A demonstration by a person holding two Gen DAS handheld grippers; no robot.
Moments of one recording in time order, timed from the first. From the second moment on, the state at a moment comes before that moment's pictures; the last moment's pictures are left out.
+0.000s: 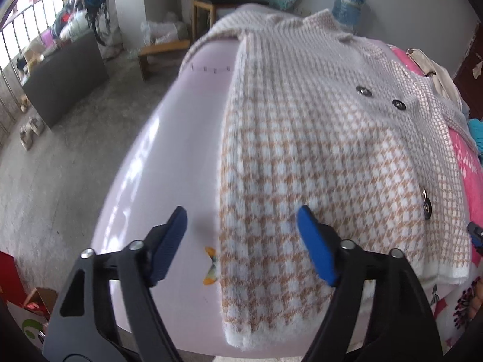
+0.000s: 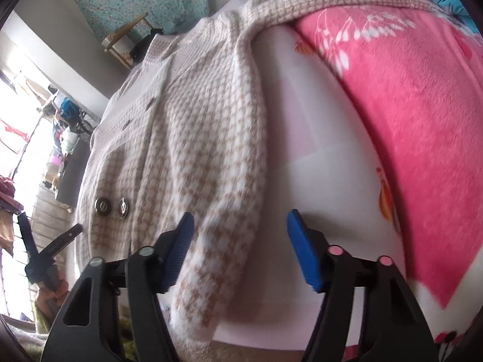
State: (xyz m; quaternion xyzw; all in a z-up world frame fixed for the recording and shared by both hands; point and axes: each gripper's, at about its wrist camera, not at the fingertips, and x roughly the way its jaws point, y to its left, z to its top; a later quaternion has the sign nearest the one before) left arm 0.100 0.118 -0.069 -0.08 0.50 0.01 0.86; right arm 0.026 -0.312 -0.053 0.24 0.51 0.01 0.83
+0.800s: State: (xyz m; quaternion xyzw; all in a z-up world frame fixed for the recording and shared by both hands) left arm 0.078 0.103 -0.056 -0.03 0.48 -0.01 0.87; right arm 0.020 -0.279 -0.044 0.18 0.51 0.03 0.84
